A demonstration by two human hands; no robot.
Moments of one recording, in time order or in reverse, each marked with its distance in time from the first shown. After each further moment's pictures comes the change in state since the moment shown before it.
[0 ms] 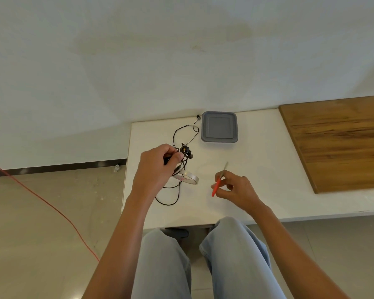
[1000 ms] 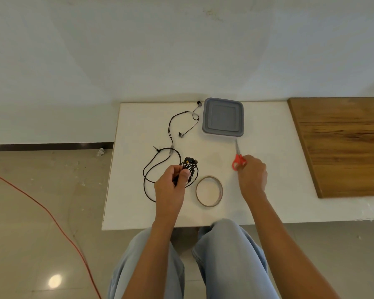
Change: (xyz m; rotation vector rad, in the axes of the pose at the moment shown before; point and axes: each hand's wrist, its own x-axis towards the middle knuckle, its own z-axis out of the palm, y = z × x) left_hand -0.021 -0.067 0.099 -0.373 0.110 -0.264; right_hand 0.057 0.022 -0.006 -0.359 0.477 0.490
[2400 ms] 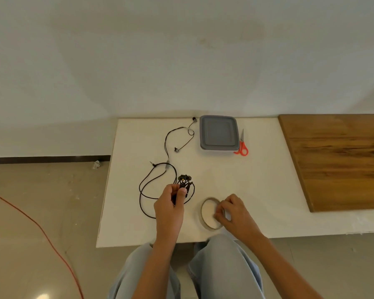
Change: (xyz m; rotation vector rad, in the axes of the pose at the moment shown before) left_hand -0.007 -0.002 0.008 0.027 0.033 -0.039; right_hand -0.057 0.047 0.002 -0.041 -0.430 -0.535
